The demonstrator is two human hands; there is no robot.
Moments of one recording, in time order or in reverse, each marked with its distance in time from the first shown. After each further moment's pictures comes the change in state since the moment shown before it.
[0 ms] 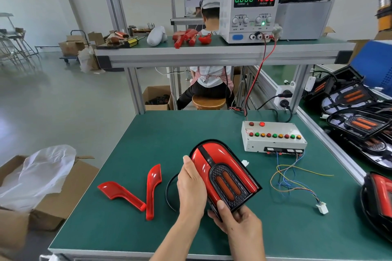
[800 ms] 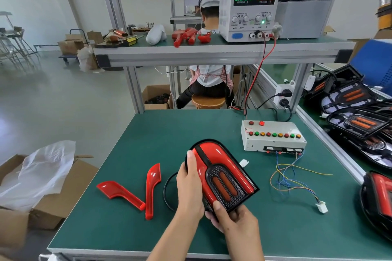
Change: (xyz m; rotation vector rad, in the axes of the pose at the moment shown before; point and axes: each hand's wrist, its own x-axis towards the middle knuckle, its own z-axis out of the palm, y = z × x) left_hand -0.001 0.007 -0.001 -0.324 -0.113 -0.209; right_hand 0.004 0.006 -0.001 -0.161 0.018 0.021
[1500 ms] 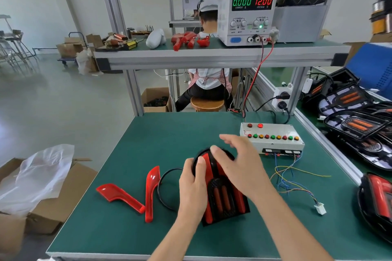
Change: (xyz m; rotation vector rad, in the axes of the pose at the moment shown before) left_hand 0.000 -0.005 -0.006 0.268 -0.123 0.461; right_hand 0.052 -0.120 0.024 -0.877 -0.133 -0.623
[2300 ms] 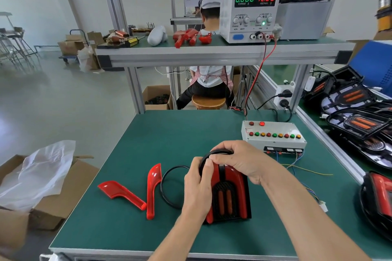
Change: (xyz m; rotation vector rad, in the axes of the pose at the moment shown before) left_hand -0.004 -0.001 0.001 0.032 -0.086 0.123; right_hand 0.034 0.014 -0.006 0.405 -0.493 0.253
